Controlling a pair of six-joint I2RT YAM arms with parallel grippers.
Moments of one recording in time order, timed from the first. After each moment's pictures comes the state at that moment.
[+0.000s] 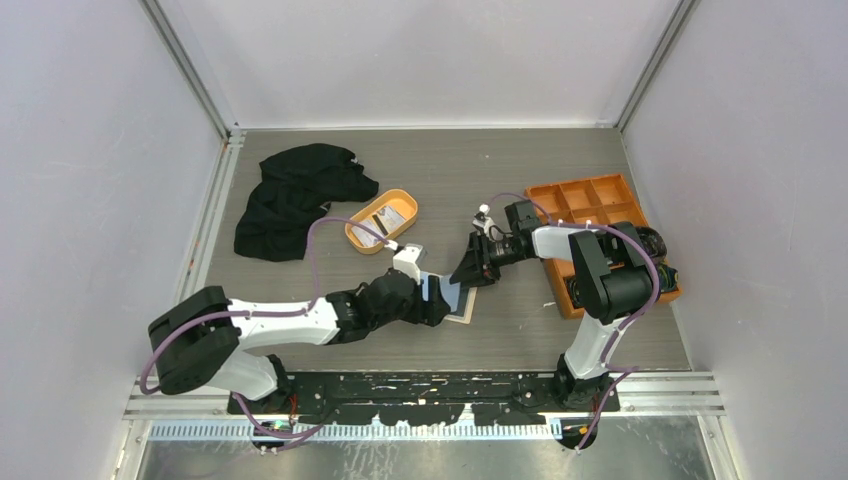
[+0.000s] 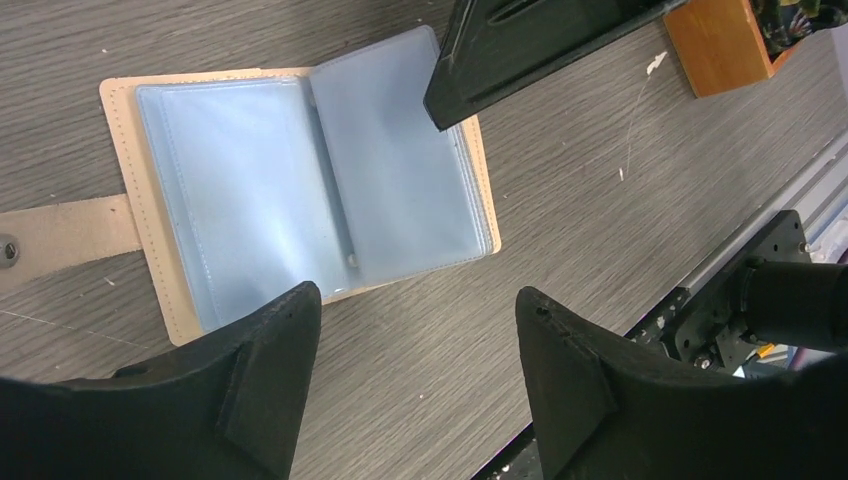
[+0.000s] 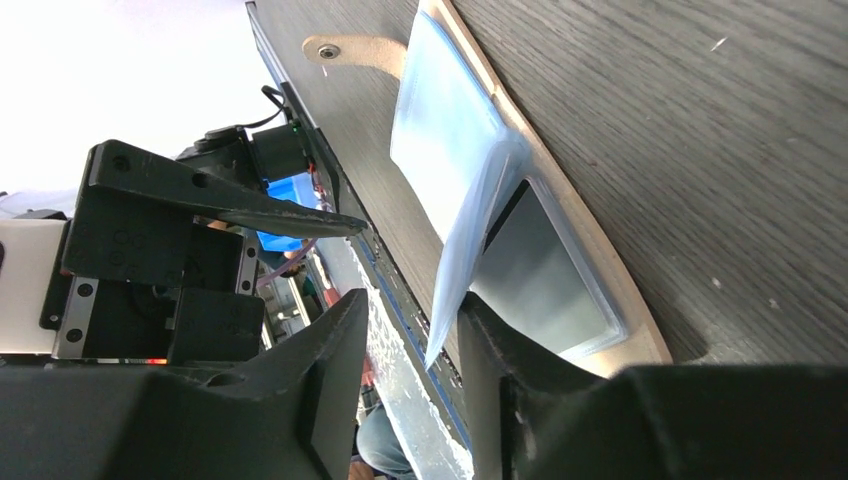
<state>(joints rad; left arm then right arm) -1.09 1.39 0.61 0.21 -0.20 -0.72 0.24 1.78 0.84 -0.22 -1.07 0.40</state>
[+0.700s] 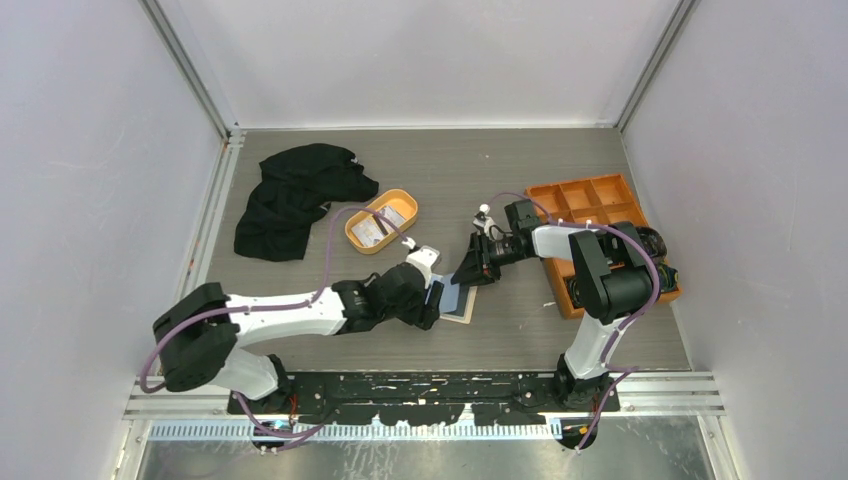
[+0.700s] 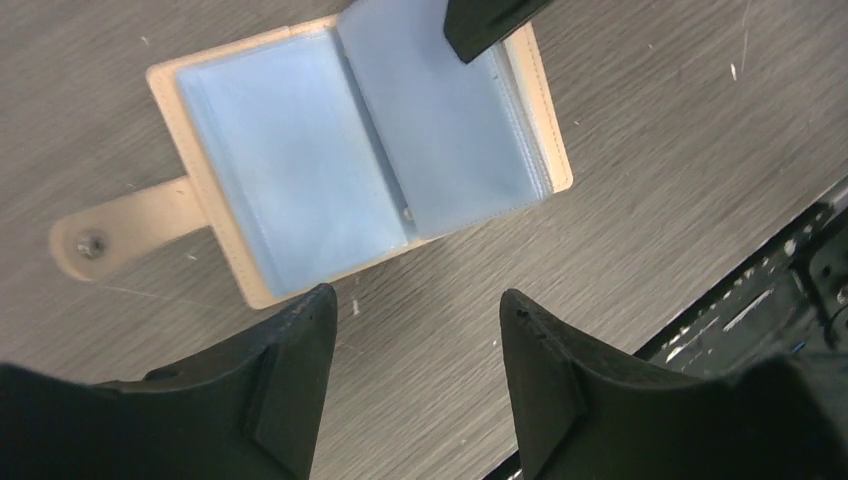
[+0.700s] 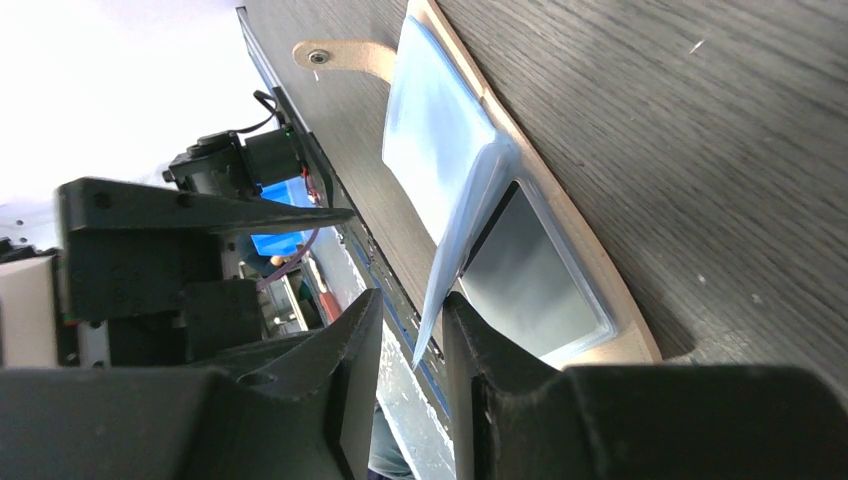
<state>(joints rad) -1.09 1.45 0.73 -0.02 -0.18 -0.57 0.24 1.78 0.85 -0.24 -1.05 0.39</state>
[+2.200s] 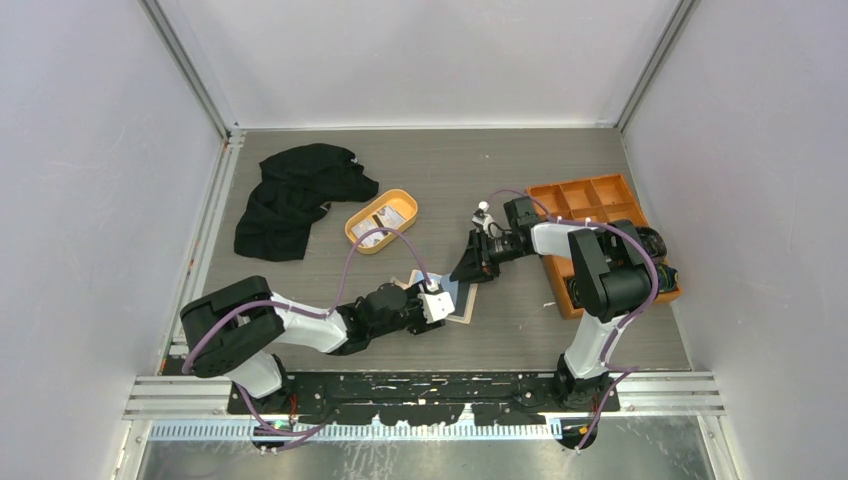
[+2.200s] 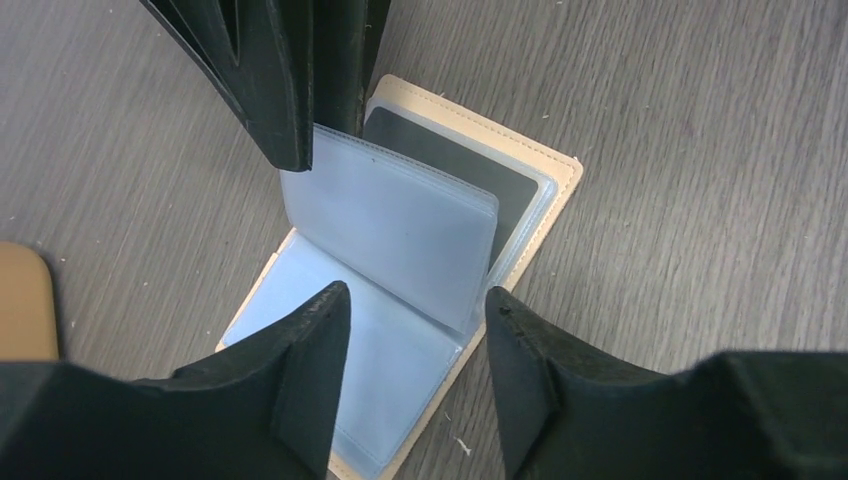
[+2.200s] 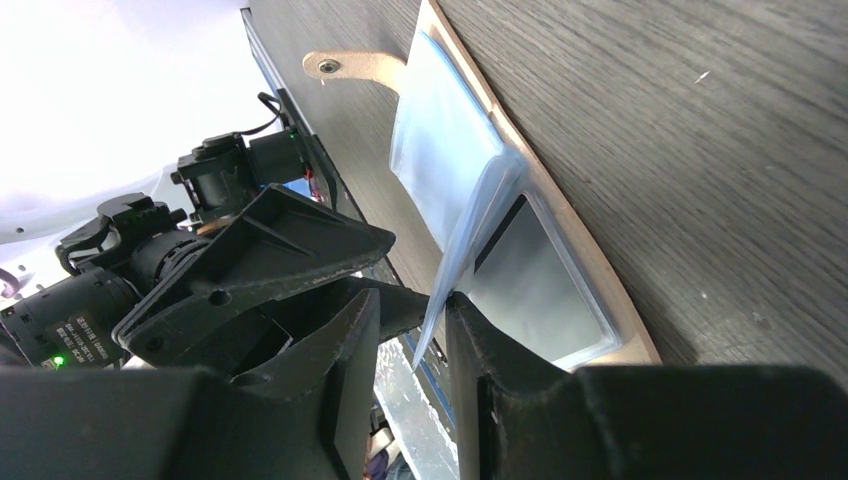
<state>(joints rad) -1.10 1.57 0.46 0.71 -0.02 0.34 0.25 1.80 0.88 -0.26 -1.05 0.39</state>
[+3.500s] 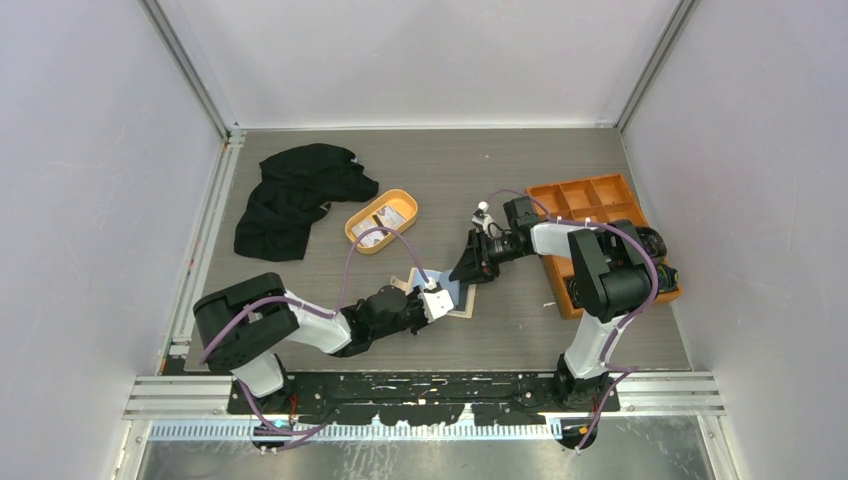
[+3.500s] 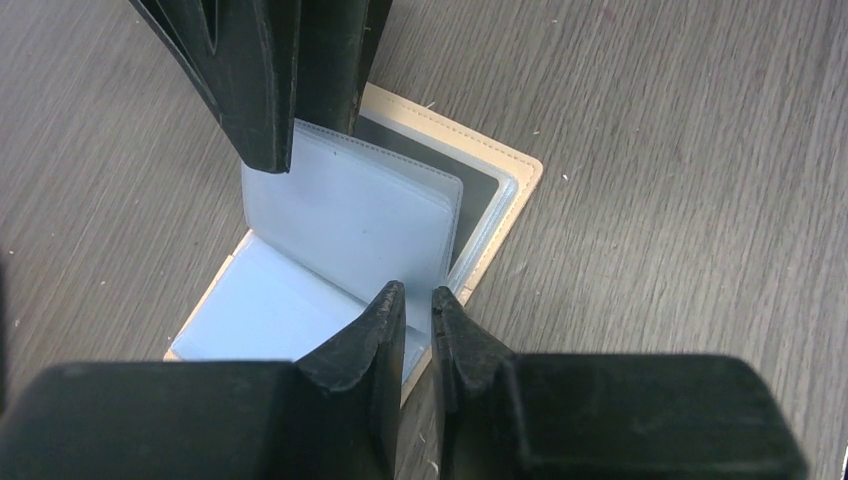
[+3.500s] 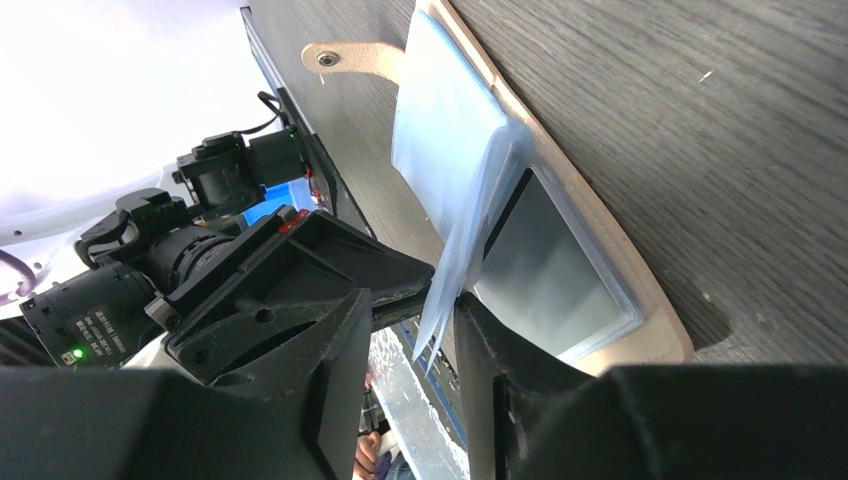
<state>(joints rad) -1.10 1.63 0.45 0.82 -0.01 0.26 0.25 1.80 0.88 -0.26 -1.05 0.39</state>
